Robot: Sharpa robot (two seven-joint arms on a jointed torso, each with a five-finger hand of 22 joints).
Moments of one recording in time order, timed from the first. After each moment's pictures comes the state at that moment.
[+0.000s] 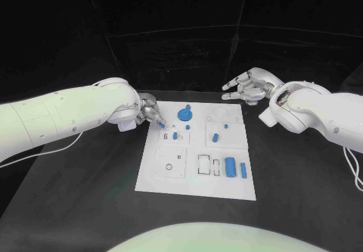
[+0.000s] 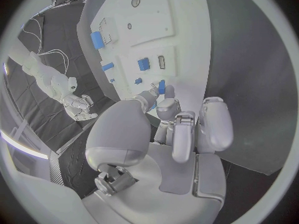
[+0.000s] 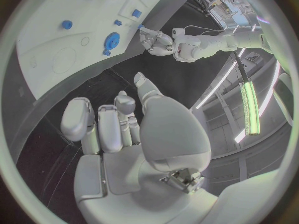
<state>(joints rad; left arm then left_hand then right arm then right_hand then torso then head) 1.37 -0.69 -0.16 1.28 -0.92 0.13 -0.49 1.20 0.00 0.45 0.04 0.05 0.90 0.06 0.61 0.43 1.29 -0.01 1.16 0.96 1.47 -0.07 1.57 1.31 0.07 1.43 0.04 1.31 1.25 1.34 -0.80 -0.10 1.40 -0.82 -0.29 0.06 1.30 -0.03 0.04 -0.02 0.21 0.93 0.16 0.07 0.07 1.29 0.07 1.02 1.06 1.47 -0.01 1.35 1.21 0.09 1.30 0.10 1.37 1.11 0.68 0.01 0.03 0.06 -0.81</state>
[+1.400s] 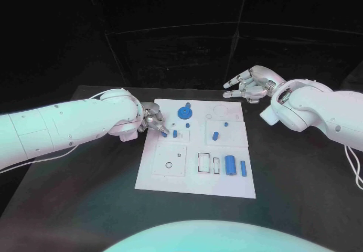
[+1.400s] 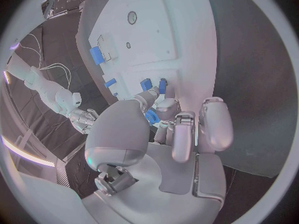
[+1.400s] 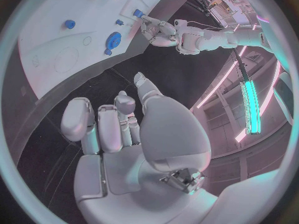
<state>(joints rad) 1.32 -0.74 -0.16 1.40 -1.01 0.09 -0.48 1.19 -0.02 0.50 0.02 0.04 0.90 0.06 0.62 0.43 1.29 -0.01 1.16 0.96 1.47 -0.07 1.57 1.31 0.07 1.43 0.04 1.31 1.25 1.34 -0.80 -0.10 1.39 -0.81 -0.29 0.06 1.30 -0.03 0.04 -0.02 0.21 0.93 0.16 0.07 0.07 1.29 0.07 1.02 1.06 1.47 -0.01 1.35 1.21 0.09 1.30 0.10 1.37 1.11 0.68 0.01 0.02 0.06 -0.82</state>
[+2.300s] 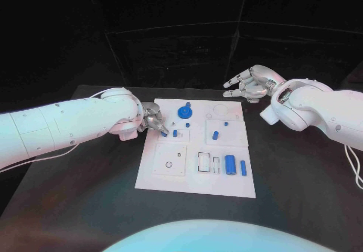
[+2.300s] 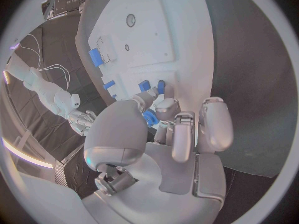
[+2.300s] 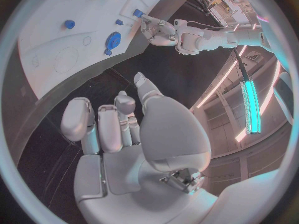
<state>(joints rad) 1.32 -0.73 -0.16 1.39 -1.01 0.11 -0.50 1.13 -0.04 0.55 -0.01 0.04 0.91 0.05 0.64 0.45 1.30 -0.02 1.16 0.97 1.46 -0.07 1.57 1.31 0.07 1.43 0.03 1.31 1.25 1.34 -0.80 -0.10 1.39 -0.81 -0.29 0.06 1.30 -0.03 0.04 -0.02 0.21 0.93 0.16 0.07 0.07 1.29 0.07 1.02 1.06 1.47 -0.01 1.35 1.21 0.09 1.30 0.10 1.37 1.11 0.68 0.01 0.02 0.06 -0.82</state>
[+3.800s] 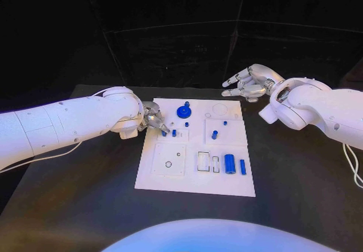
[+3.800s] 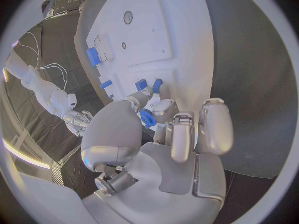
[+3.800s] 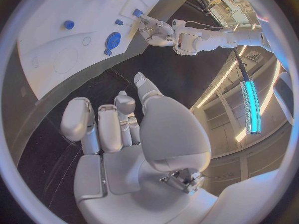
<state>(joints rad) 1.32 -0.69 -0.16 1.34 -1.00 0.14 -0.50 1.01 -0.07 0.53 0.03 0.04 0.95 0.02 0.69 0.47 1.32 -0.04 1.18 0.99 1.47 -0.09 1.57 1.31 0.07 1.45 0.02 1.32 1.27 1.34 -0.80 -0.10 1.40 -0.81 -0.29 0.06 1.30 -0.03 0.04 -0.02 0.22 0.93 0.16 0.07 0.07 1.29 0.07 1.02 1.06 1.47 -0.01 1.34 1.21 0.09 1.30 0.10 1.37 1.10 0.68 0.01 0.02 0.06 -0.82</state>
